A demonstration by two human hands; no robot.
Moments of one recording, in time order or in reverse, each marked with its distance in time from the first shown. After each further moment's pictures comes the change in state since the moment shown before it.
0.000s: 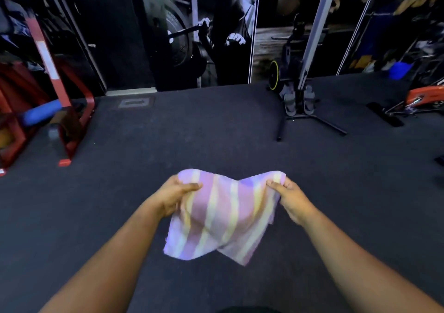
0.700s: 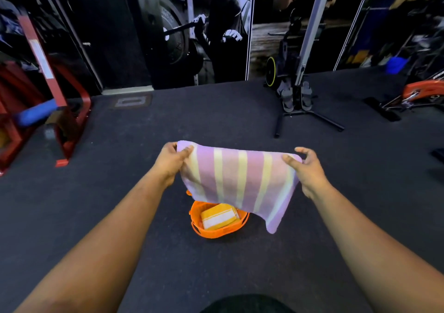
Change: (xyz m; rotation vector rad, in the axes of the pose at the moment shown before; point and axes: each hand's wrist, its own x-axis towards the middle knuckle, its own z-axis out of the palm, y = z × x) left_hand 0.043 0.044 0.001 0.133 0.330 0.212; right_hand 0.032 -0.038 -0.037 -0.111 0.278 -0.143
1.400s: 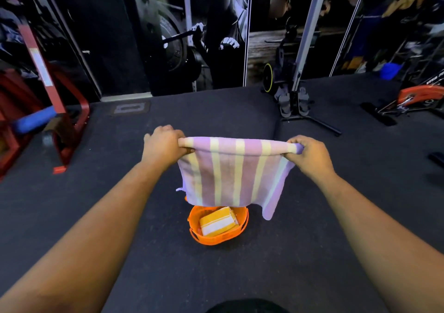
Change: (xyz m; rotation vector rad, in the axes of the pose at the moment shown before) left_hand 0.003 0.063 -0.013 1.250 0.151 0.504; right_hand 0.011 -0.054 -0.015 -0.748 -0.014 -0.494
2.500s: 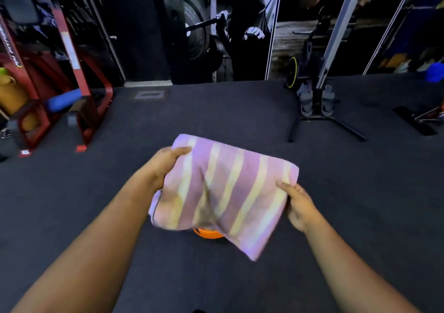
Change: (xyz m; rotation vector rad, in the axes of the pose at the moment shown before) left_hand -0.035 0.052 0.023 -1.322 -0.279 -0.653; right_hand -0.045 0.061 0.053 1.134 -0.324 0.663
